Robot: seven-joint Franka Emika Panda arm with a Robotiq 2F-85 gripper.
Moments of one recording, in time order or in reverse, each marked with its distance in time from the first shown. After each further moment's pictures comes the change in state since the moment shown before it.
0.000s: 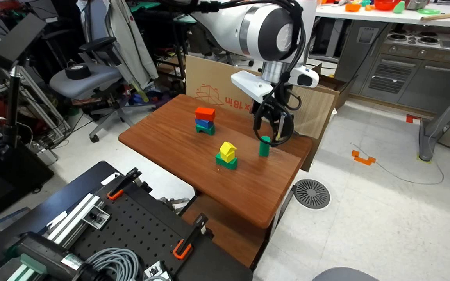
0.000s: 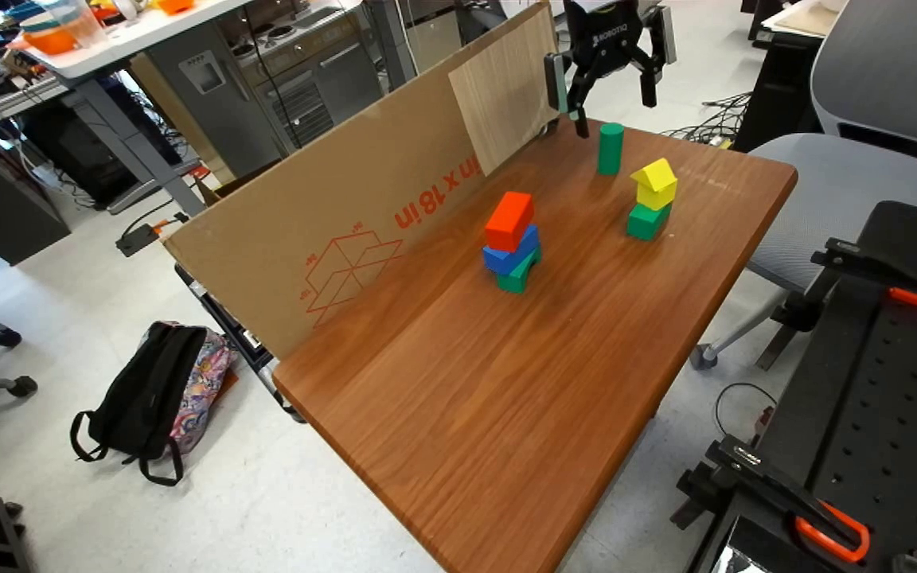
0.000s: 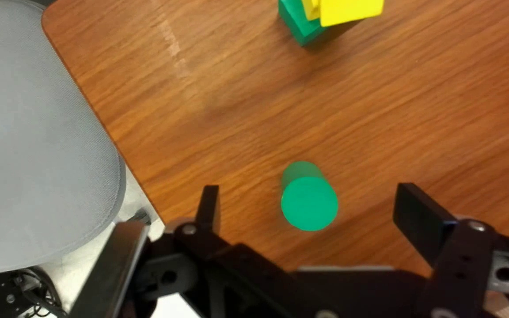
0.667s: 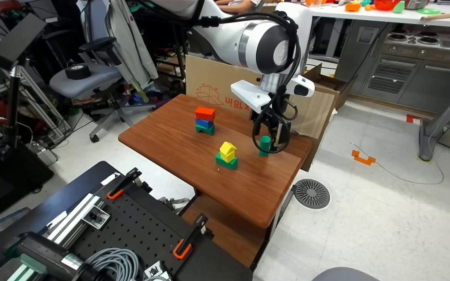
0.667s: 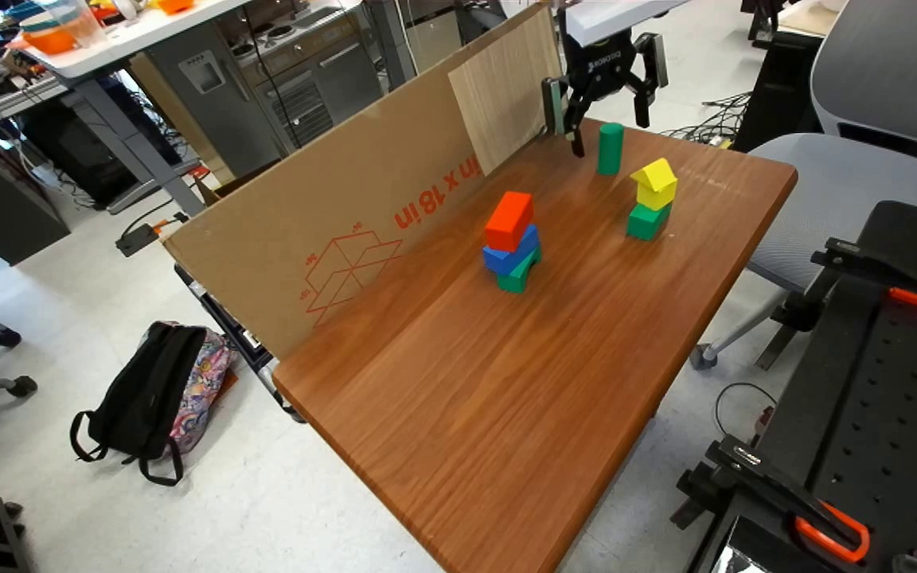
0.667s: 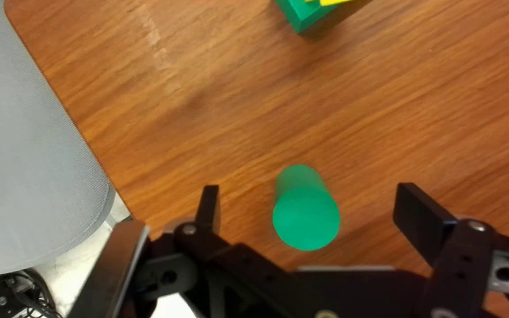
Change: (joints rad) arm 0.001 0.048 0.006 0.005 0.002 0.051 0.006
